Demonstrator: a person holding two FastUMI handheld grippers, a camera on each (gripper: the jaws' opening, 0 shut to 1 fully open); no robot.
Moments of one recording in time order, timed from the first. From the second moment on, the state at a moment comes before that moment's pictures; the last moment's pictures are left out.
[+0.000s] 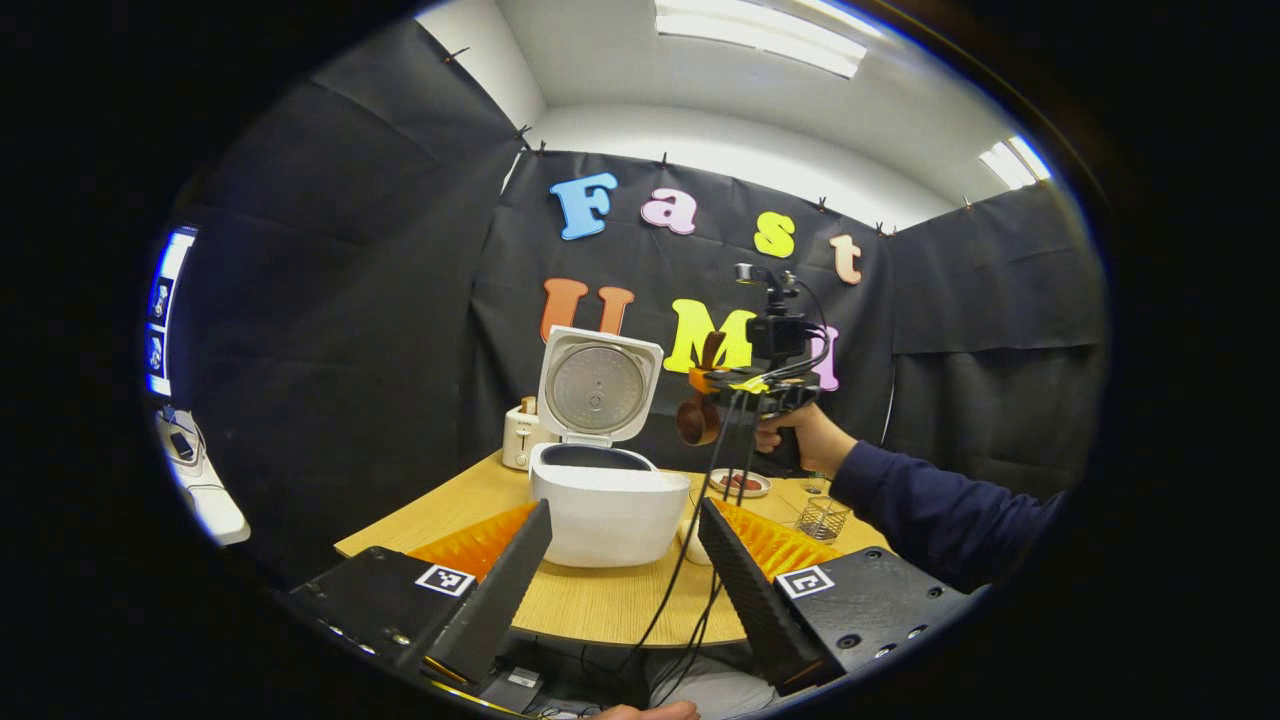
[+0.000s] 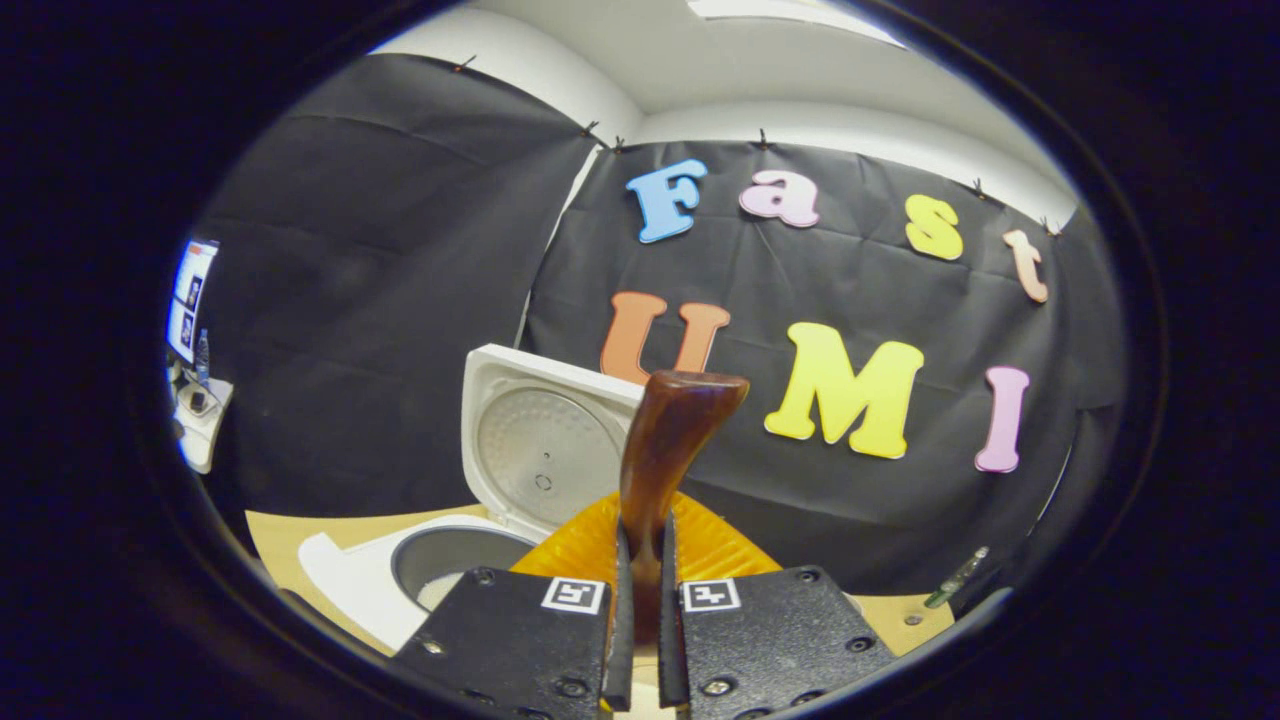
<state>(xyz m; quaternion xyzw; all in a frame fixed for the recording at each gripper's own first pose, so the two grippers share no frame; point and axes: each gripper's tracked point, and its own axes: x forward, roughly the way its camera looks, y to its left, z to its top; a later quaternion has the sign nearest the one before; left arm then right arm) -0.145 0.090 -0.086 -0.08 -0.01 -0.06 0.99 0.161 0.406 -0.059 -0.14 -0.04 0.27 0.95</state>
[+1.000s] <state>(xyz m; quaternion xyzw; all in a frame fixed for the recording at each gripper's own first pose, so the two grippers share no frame) -0.090 0.033 -0.096 -0.06 0.02 -0.06 1.00 0.169 0.143 -0.064 -0.05 -0.04 0.16 0.99</state>
